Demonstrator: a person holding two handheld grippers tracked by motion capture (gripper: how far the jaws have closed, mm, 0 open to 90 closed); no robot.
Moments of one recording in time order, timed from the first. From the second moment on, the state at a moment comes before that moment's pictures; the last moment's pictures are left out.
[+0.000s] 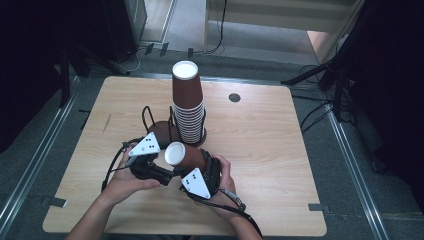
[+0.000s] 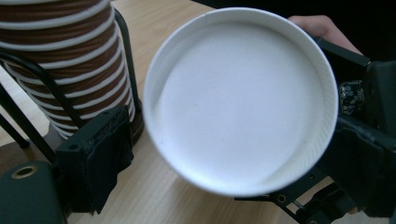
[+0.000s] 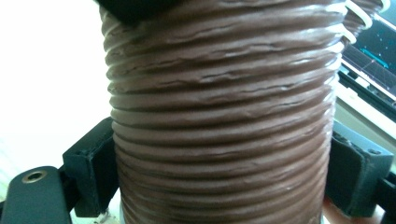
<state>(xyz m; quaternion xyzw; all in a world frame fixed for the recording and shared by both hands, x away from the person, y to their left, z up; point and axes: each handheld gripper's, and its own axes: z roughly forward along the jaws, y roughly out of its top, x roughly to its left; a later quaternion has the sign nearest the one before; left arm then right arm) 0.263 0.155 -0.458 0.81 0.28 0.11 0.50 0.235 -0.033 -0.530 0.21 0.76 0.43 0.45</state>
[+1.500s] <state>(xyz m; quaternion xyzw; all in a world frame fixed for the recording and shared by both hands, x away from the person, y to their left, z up) 0.256 0.160 -0.461 0.83 0.27 0.08 0.48 0.228 -0.030 -0.538 0.16 0.77 0.42 0.46</state>
